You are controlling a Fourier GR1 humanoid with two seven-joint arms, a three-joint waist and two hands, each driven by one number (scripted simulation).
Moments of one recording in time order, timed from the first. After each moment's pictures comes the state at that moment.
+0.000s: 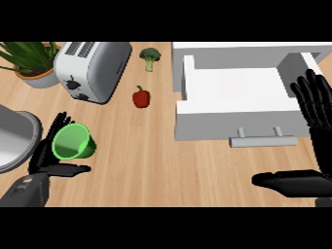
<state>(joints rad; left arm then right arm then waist) -0.48 0.31 0.29 -0.20 -0.03 -0.37 -0.95 -0.07 -0.12 -0.07 -1.97 0.01 0.16 0.00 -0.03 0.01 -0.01</state>
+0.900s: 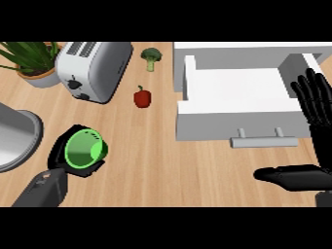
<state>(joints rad) -0.48 0.21 0.29 -0.27 0.03 -0.52 -0.91 -0.09 -0.13 -0.10 -1.92 -0.01 0.17 -0.03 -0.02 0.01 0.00</state>
